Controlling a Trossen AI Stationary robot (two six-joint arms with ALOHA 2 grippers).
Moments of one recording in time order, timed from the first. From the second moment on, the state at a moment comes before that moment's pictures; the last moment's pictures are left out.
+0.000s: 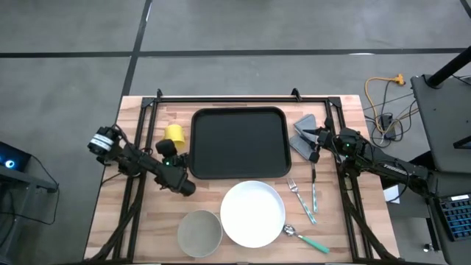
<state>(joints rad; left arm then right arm) -0.35 1.64 0.80 -1.36 -0.89 -0.94 -0.42 0.14 0.09 -0.23 0.11 -0.26</state>
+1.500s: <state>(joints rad) 0.08 1.64 0.80 -1.07 -1.00 -0.64 -0.42 0.14 0.09 -0.23 0.11 -0.26</state>
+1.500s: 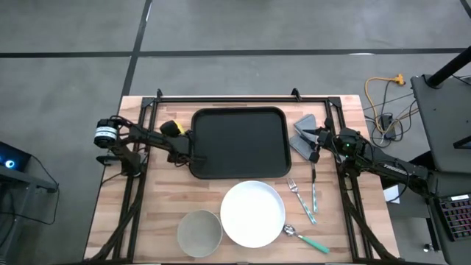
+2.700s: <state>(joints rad) 0.14 1.50 1.17 -1.28 -0.94 -0.61 -0.42 0.14 0.09 -0.23 0.11 -0.26</state>
